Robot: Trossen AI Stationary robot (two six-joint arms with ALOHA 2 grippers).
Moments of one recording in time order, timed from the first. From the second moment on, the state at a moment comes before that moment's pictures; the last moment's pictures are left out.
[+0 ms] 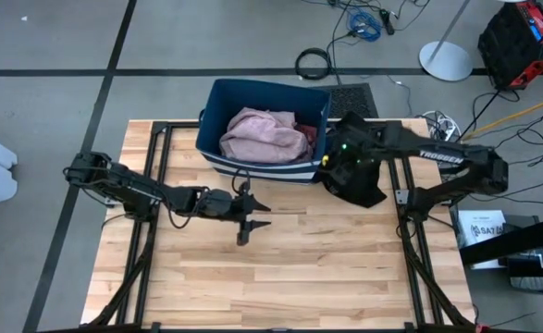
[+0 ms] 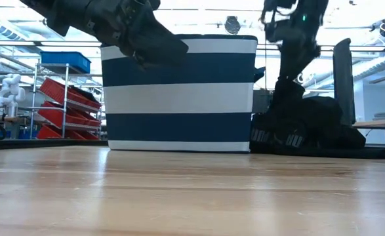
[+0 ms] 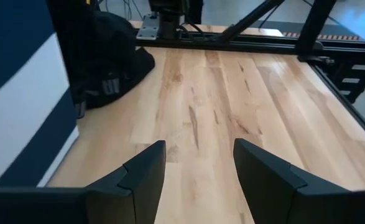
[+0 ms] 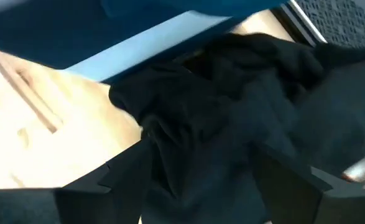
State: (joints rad) left arm -0.16 1.43 0.68 0.40 -0.10 -0.10; right arm -0.32 1.27 1.18 -1.11 0.22 0.32
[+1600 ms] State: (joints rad) left arm -0.18 1.43 0.68 0.47 -0.11 -0.17; right arm 0.29 1.23 1.39 -0.81 0.21 0.34
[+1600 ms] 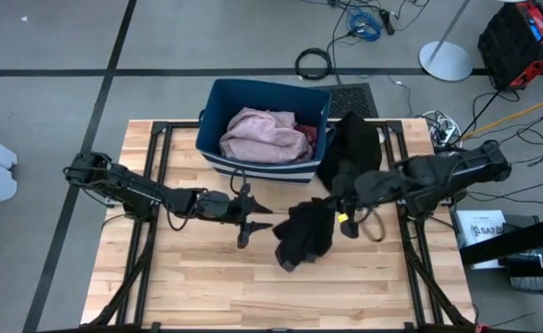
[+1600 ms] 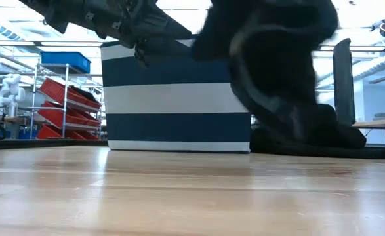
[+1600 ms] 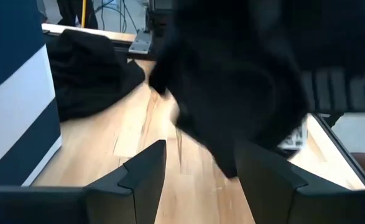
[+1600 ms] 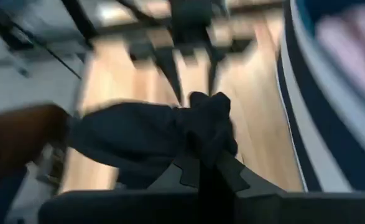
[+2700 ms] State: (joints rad) left arm -0.18 1.42 0.68 0.43 -0.11 -0.17; right arm 0.12 1.23 1.02 -0.97 -0.01 0.61
